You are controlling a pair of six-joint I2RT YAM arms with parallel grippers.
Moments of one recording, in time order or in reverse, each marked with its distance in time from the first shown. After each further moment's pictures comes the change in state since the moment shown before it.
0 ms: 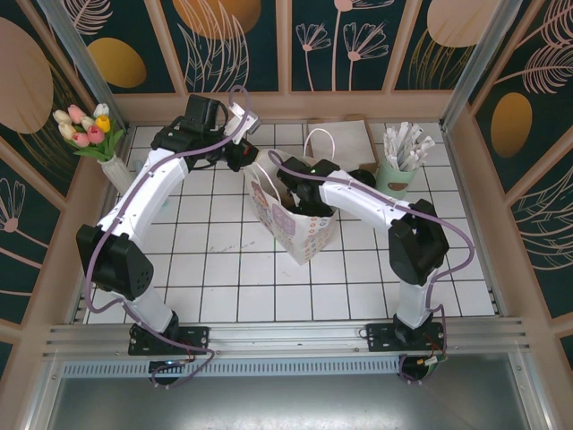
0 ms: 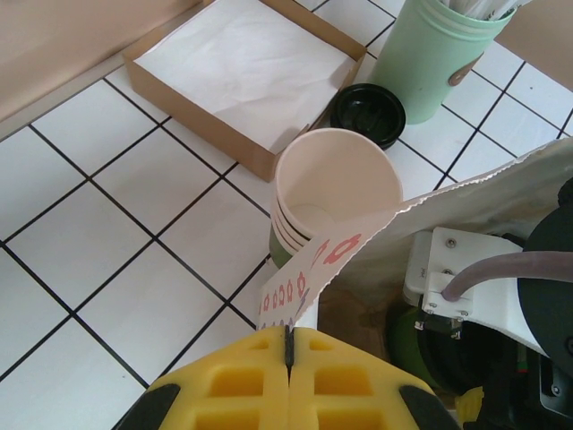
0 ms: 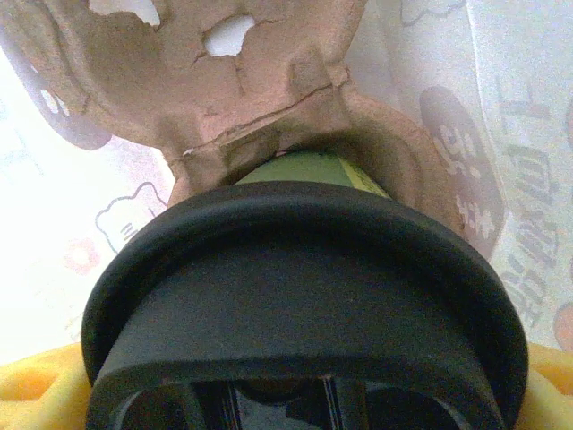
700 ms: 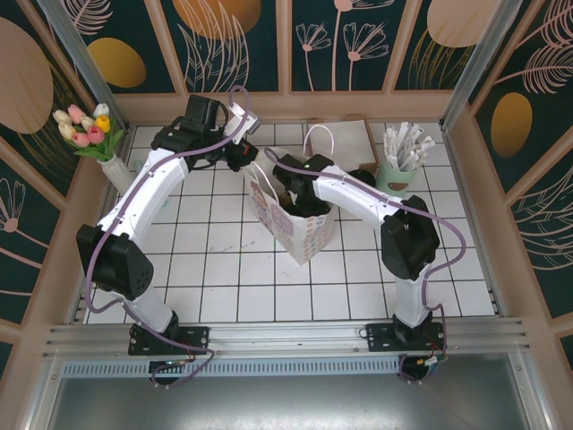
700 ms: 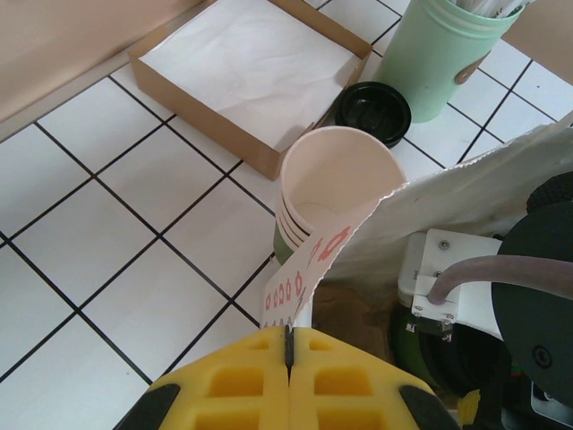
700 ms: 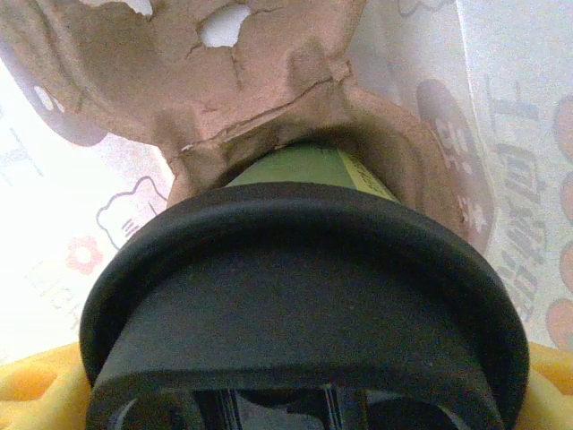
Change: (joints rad) left arm 0.000 0.000 0.000 0.000 -0.011 0.000; right arm 0.005 0.063 0.100 -0.096 0.003 0.008
